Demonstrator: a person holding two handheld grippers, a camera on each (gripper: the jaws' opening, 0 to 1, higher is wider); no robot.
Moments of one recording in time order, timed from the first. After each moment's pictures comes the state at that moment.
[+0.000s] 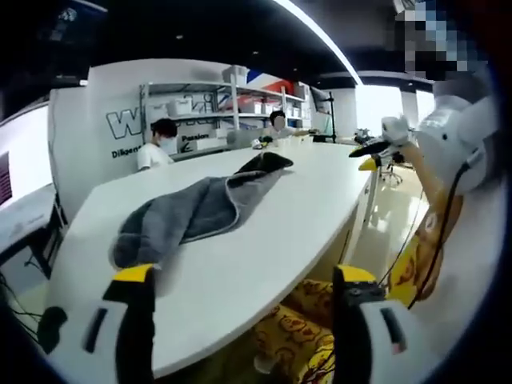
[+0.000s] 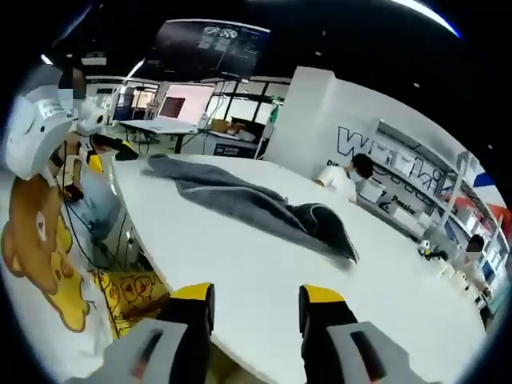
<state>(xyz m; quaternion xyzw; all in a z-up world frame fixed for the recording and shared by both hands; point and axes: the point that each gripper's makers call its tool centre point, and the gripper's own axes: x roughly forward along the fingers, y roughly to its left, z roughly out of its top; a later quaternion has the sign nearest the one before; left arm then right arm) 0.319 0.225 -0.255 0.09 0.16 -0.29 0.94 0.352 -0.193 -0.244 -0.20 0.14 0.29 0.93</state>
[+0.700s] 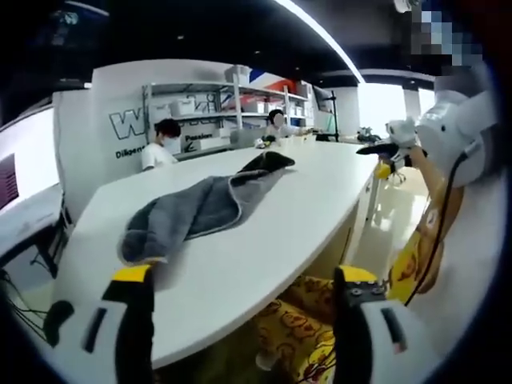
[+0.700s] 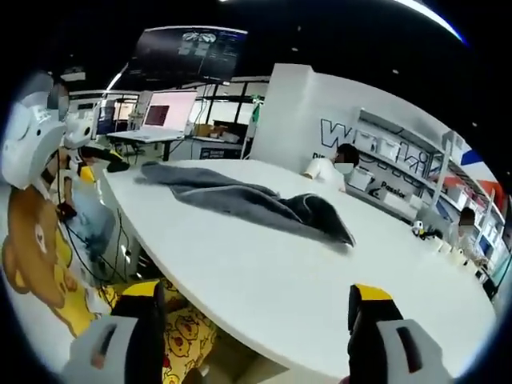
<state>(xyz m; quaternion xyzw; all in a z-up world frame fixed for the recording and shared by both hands) 0.308 0.235 -0.253 0.10 0.16 -0.28 0.94 0.339 -0.190 -0.247 -0.18 0.16 0.27 0.93</state>
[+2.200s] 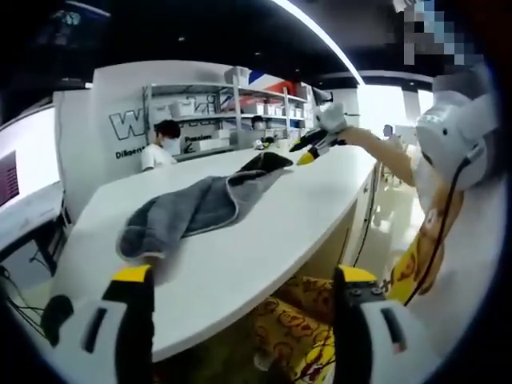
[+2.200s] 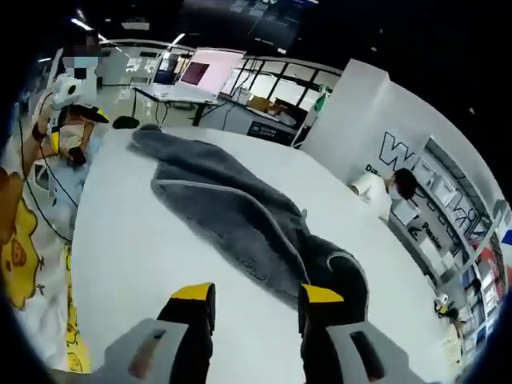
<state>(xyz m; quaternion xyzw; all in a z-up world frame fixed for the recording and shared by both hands) 0.301 0.232 -0.255 0.09 0.15 -0.28 0.94 0.542 -0.101 -0.253 -0.33 0.20 0.39 0.84</state>
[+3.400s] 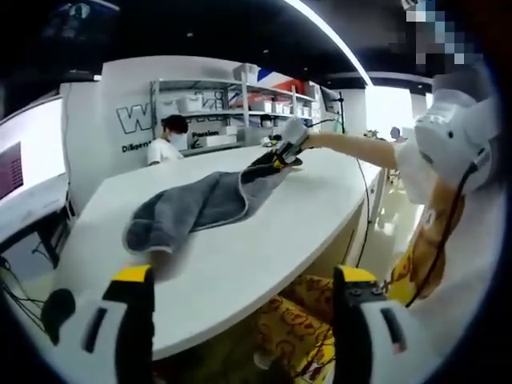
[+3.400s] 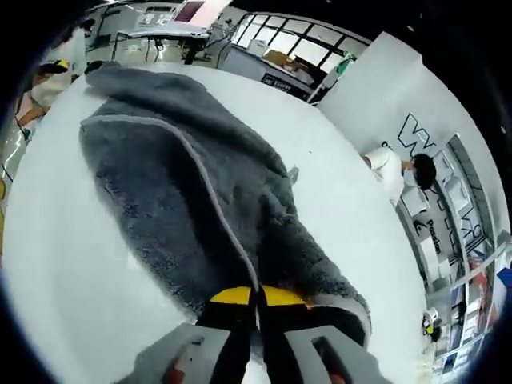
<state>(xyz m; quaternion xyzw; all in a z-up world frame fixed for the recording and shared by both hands) 0.307 0.241 -0.260 0.08 0.16 -0.26 0.95 0.631 -0.111 -0.297 -0.43 0.26 0.36 0.79</state>
